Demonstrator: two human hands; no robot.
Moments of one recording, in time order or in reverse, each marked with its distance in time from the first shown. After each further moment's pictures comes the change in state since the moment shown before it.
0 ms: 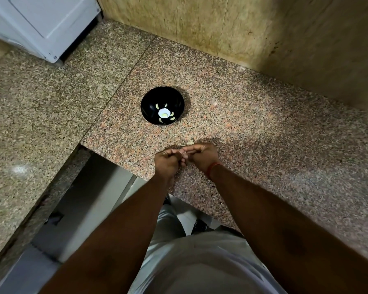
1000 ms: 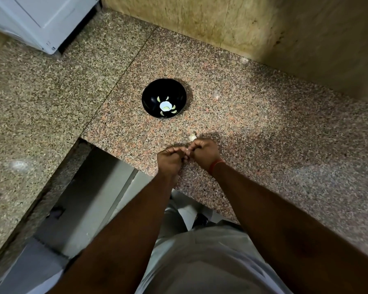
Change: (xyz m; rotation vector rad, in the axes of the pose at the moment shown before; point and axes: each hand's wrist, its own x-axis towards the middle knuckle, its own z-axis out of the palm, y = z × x) left_hand -0.014 -0.004 0.004 -0.086 0.061 -0.058; right_hand 0.007 0.019 0.002 -0.326 0.048 -0.147
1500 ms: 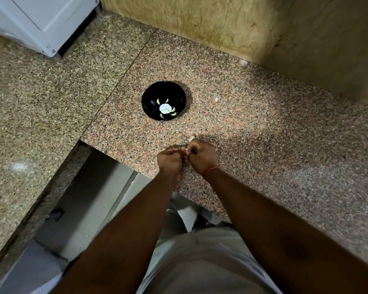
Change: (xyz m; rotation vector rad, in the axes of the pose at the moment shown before) left_hand 0.007 0.008 0.012 -0.017 0.131 -0.092; right_hand -0.001 -0.001 0.013 -0.197 0.116 -0.116
